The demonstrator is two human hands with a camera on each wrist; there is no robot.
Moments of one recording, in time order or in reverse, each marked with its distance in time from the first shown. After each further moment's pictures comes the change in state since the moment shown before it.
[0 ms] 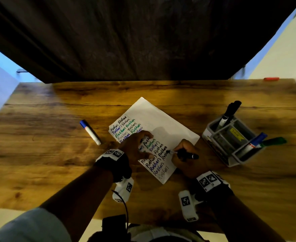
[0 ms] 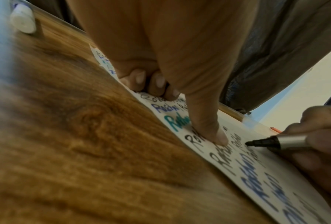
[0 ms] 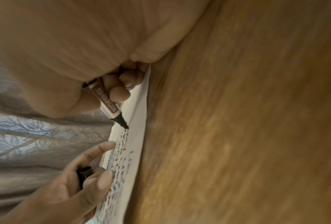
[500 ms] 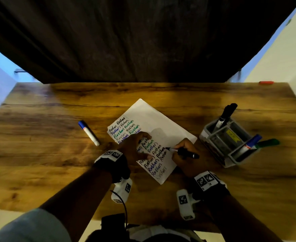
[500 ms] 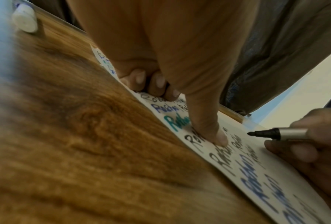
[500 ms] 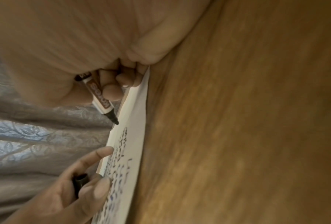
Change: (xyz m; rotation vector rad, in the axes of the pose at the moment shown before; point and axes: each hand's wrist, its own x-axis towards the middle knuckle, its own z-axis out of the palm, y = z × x) left_hand 0.000 -0.001 0.000 -0.019 -0.002 0.012; right_hand -0.001 -0.016 0.002 0.182 0.086 0.132
